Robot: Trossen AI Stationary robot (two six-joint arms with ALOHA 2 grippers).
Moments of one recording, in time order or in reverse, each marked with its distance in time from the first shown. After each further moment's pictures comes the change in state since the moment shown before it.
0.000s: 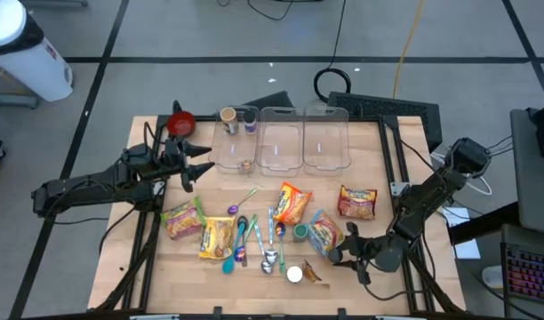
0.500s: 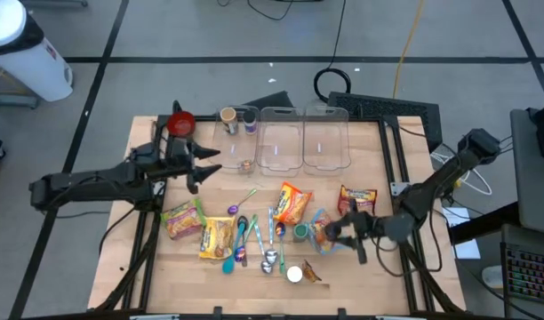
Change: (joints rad) left arm -0.039 0.188 0.002 0.202 0.061 -0.031; right arm -0.189 -0.298 0.000 0.057 0.045 -0.282
